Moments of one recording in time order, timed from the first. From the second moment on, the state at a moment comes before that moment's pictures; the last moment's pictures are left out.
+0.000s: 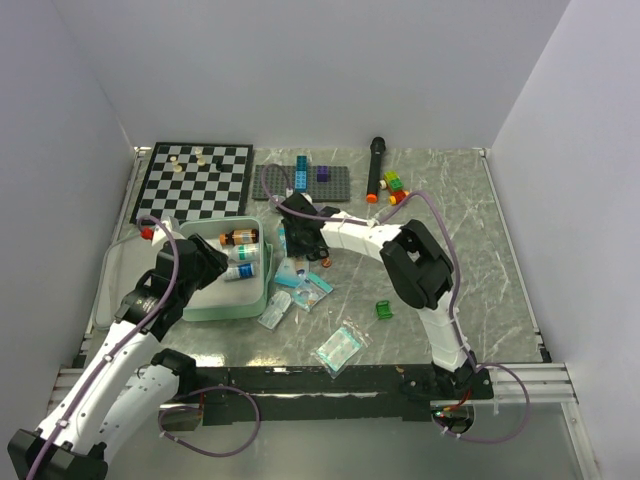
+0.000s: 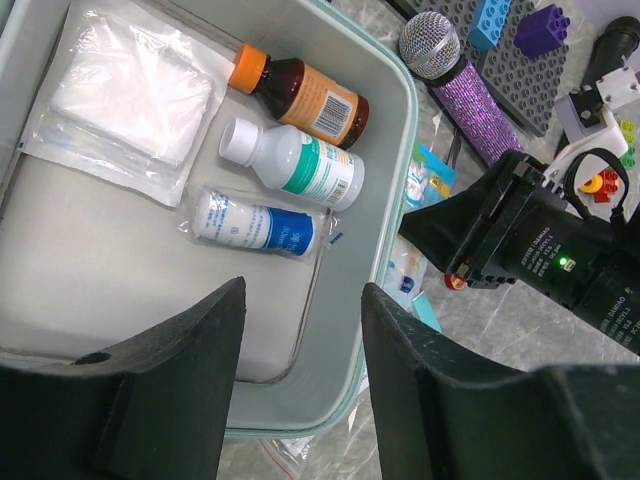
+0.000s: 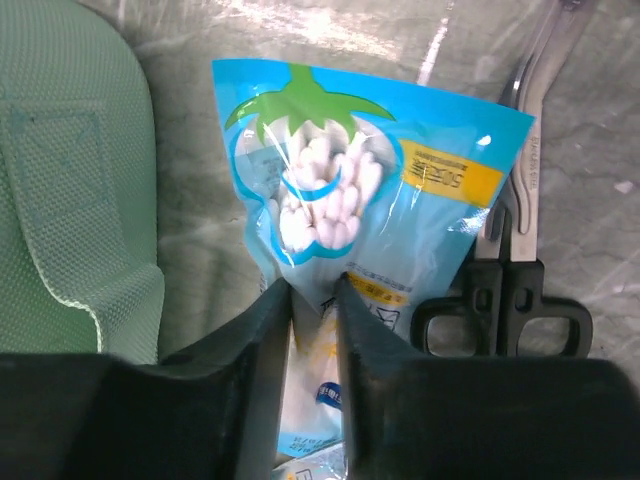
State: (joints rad) left arm -0.37 0.69 0.64 -0.54 -0.28 -0.87; right arm 0.80 2.13 1.59 -0.46 0.09 0.58
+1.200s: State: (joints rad) left arm -0.37 0.51 1.00 -0.74 -0.50 -0.96; right arm 1.11 1.74 1.32 0.03 -0.08 -0.15
